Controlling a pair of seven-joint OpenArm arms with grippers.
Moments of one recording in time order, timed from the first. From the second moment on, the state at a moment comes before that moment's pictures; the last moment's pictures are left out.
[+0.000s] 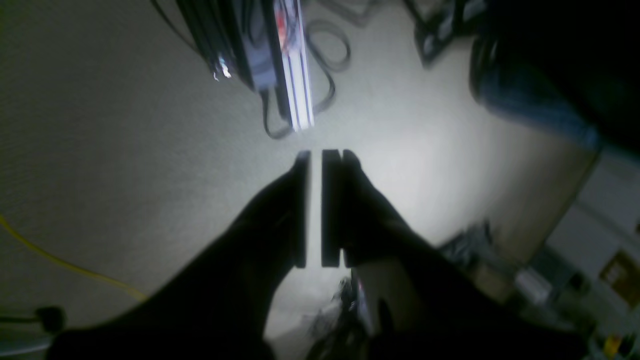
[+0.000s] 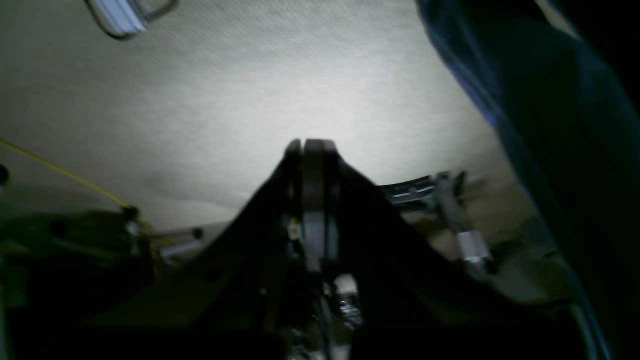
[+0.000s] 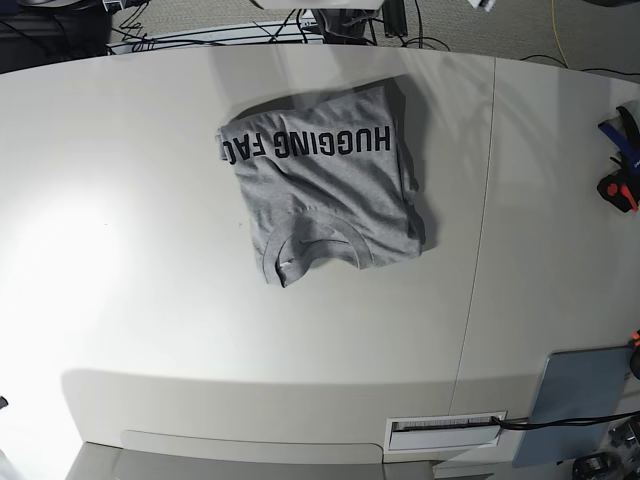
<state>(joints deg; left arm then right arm) 33.5 -19.1 2.4 49.3 -24.0 -36.3 16.5 -41.1 16.1 22.4 69.9 7.5 15.9 -51.3</state>
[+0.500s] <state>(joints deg) 16.6 -13.4 2.4 33.6 -22.7 -32.2 14.8 -24.5 15.8 22.6 41.6 7.4 17.3 -34.6</state>
